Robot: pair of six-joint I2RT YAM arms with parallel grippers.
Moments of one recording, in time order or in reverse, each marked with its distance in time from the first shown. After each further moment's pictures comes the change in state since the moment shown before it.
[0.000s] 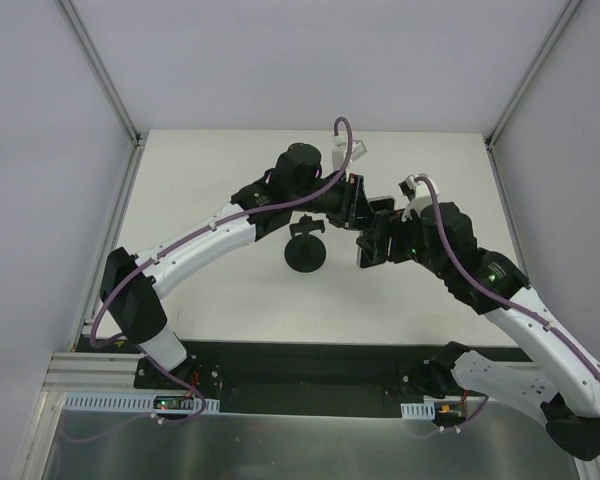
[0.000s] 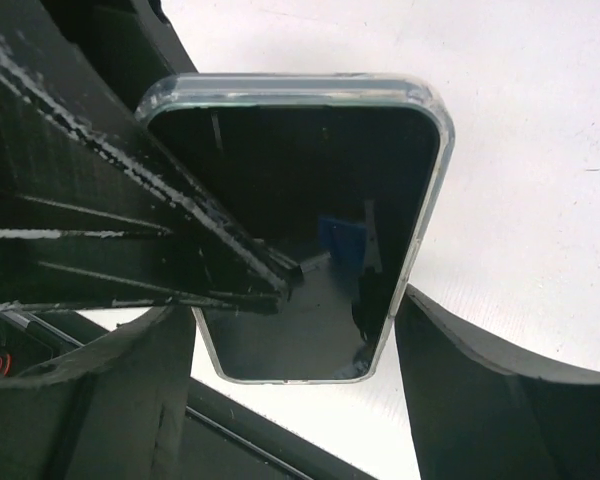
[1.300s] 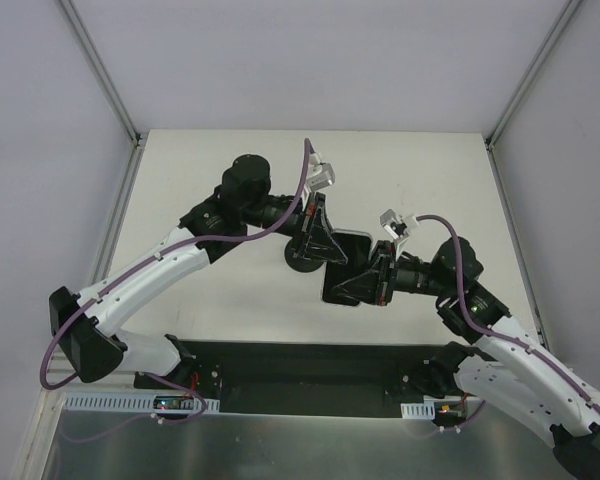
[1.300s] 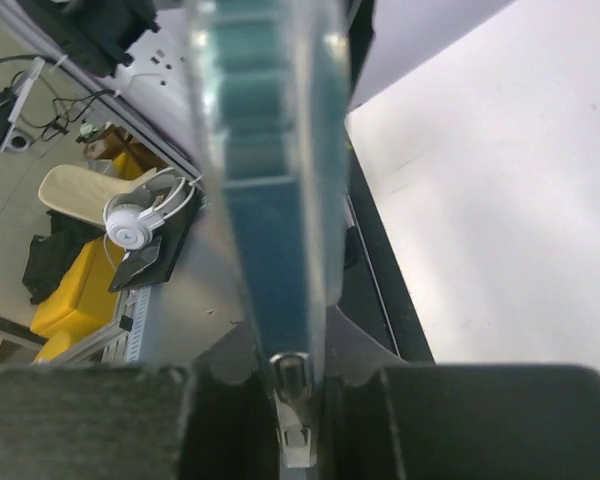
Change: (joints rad) left arm 0.024 -0.310 -0.213 0.038 0.432 0.229; right arm -0.019 -0.198 -0.436 0.682 -0.856 0.246
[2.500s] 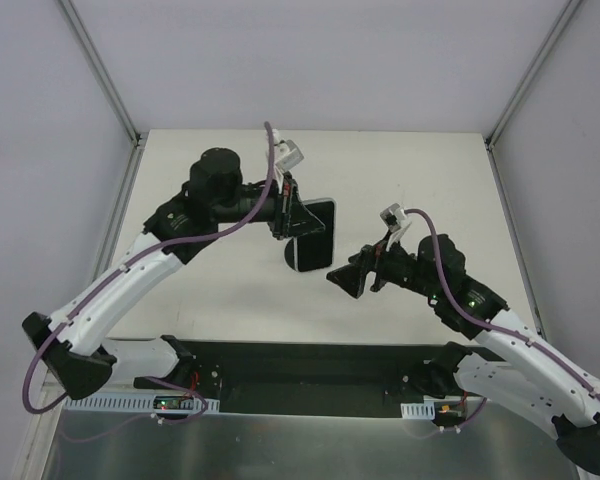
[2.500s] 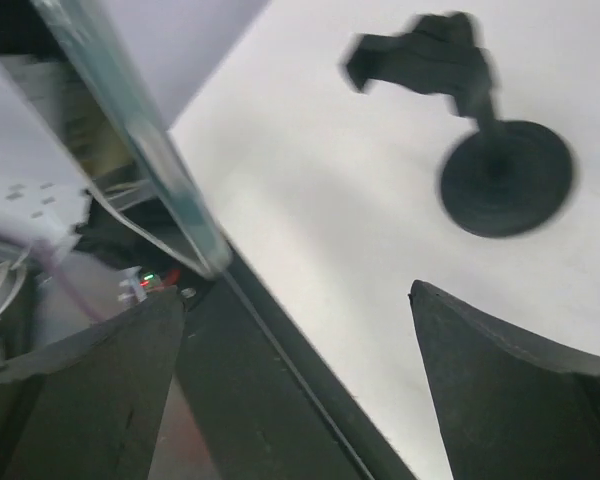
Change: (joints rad) left arm 0.069 -0.063 0.058 -0.202 -0.268 0.013; right arm 0.073 0.053 0.056 -0.177 0.375 -0.106
